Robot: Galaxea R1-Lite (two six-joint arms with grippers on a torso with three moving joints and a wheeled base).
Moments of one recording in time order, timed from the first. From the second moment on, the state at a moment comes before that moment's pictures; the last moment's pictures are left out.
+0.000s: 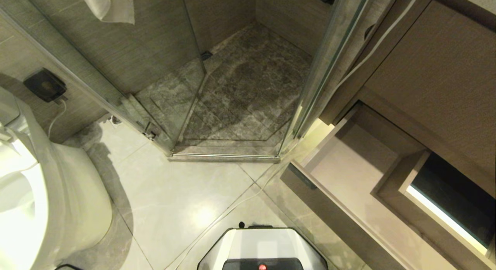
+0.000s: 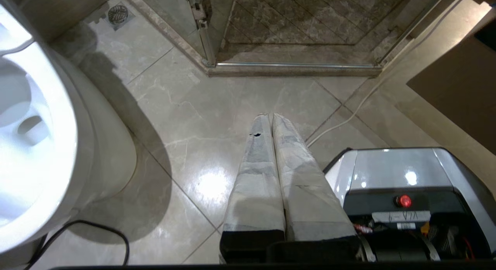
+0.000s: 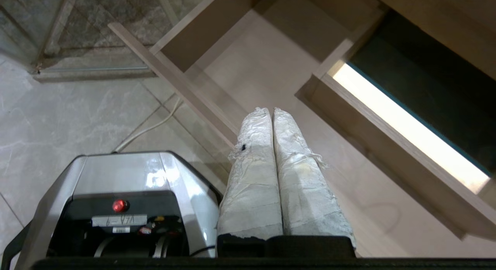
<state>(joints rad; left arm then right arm) 0.00 0.00 0.00 0.00 0.00 0.00 -0.01 0.00 0.00 0.00 -0.01 0.04</state>
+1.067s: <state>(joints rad) 0.00 0.00 0.00 0.00 0.00 0.00 -0.01 0.00 0.00 0.00 0.00 0.05</state>
